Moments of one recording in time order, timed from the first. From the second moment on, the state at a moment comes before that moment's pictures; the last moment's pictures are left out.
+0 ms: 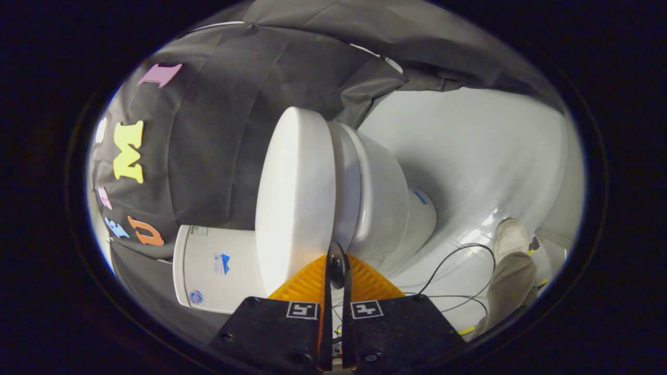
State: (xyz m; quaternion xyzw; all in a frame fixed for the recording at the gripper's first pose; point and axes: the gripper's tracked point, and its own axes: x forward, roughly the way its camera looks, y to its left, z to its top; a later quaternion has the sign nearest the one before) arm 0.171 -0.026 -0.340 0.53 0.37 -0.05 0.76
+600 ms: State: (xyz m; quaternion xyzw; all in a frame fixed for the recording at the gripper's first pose) arm 0.175 -0.020 -0.297 0.51 0.33 -0.04 0.79
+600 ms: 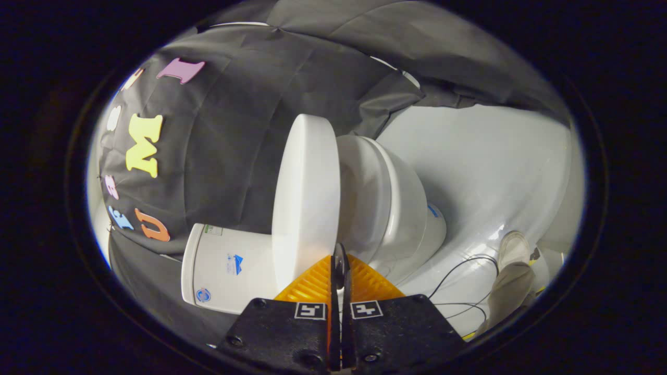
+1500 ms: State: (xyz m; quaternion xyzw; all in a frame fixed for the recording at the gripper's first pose) arm 0.176 0.008 -0.212 0.36 0.31 -0.04 0.88
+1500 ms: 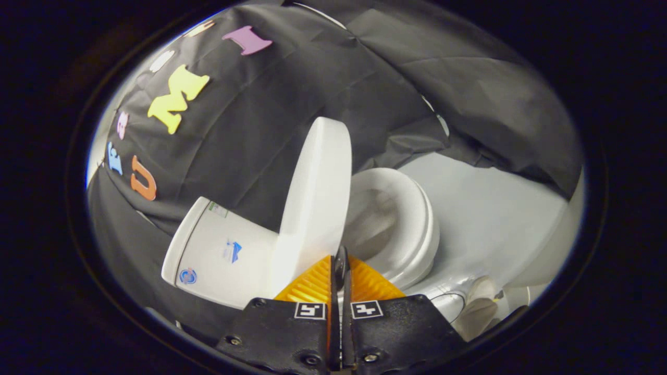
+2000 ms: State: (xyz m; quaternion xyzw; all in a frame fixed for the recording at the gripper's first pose) arm 0.178 0.037 -0.175 0.28 0.30 -0.06 0.91
